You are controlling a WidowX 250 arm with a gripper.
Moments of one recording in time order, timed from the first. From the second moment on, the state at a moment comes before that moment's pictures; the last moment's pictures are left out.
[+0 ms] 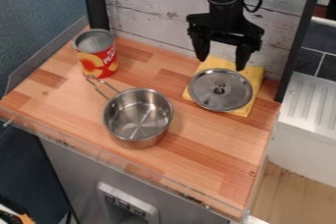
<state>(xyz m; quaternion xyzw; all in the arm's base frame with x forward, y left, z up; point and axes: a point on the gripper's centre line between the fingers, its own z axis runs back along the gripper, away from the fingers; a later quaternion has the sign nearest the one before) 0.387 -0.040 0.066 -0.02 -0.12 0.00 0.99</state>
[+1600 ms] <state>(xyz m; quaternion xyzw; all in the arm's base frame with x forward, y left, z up) 0.291 -0.012 -0.008 0.01 -0.03 -0.07 1.00</state>
